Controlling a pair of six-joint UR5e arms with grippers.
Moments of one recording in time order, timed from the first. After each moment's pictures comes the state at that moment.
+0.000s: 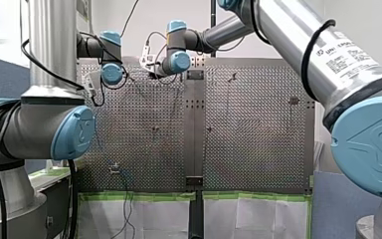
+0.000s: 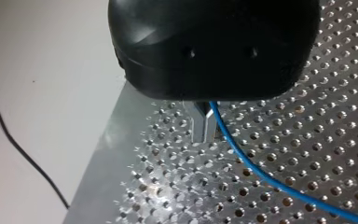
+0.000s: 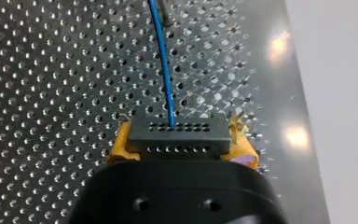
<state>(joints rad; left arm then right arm) 0.05 -1.56 -1.91 -2.67 -1.86 -1.85 2.50 -0.89 0.86 -0.01 1.55 1.78</state>
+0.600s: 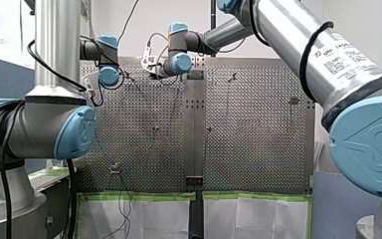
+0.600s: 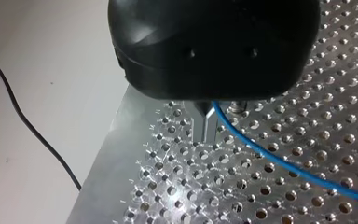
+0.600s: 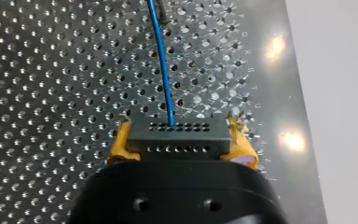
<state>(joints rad) 0.10 -1.60 -1.87 -2.61 -1.79 -1.88 2.49 -0.88 0.85 -0.02 1.53 1.77</state>
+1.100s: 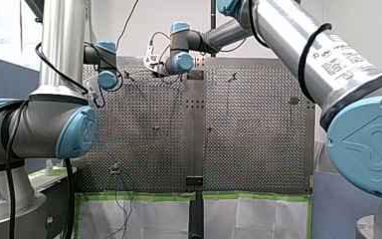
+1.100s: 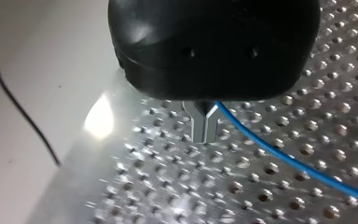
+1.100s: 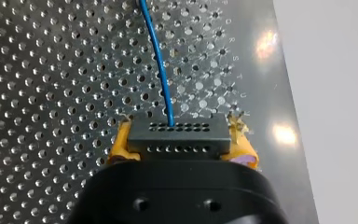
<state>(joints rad) 0.14 -1.70 -1.78 -2.58 -1.71 -1.93 2.48 -0.87 0.82 -0.02 1.53 1.78</state>
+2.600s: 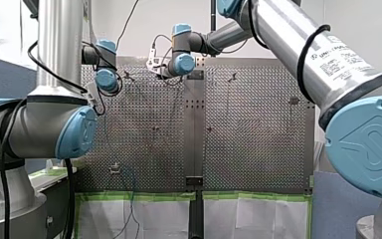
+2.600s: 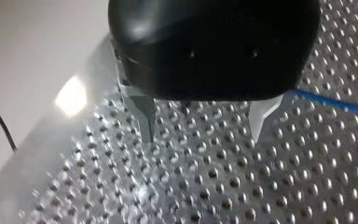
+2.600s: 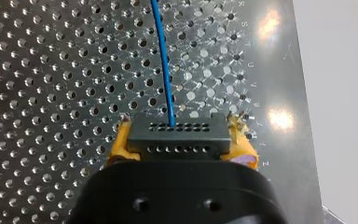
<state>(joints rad) 0.12 -1.62 -1.89 -2.72 -1.70 -2.02 2.46 -0.87 0.82 -0.01 1.58 1.74</state>
